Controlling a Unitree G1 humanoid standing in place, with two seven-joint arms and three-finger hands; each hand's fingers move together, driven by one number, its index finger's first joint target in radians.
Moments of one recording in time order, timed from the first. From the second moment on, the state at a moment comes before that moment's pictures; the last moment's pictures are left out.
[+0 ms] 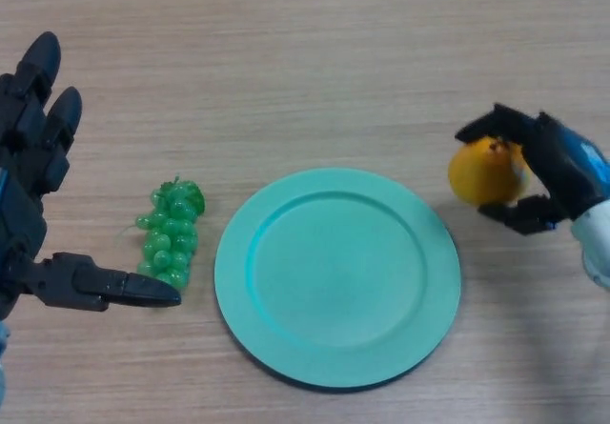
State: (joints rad) left arm 0.04 0.27 0.26 -0.55 -0.22 0.27 -0.20; right arm -0.68 -0.38 0.02 1.03 -0.58 -0.56 -0.11
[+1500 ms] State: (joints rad) left arm 0.07 0.25 0.32 -0.55 -0.26 0.22 -0.23; right arm -0.34 -0.18 0.27 0.07 -0.04 0.17 0.14
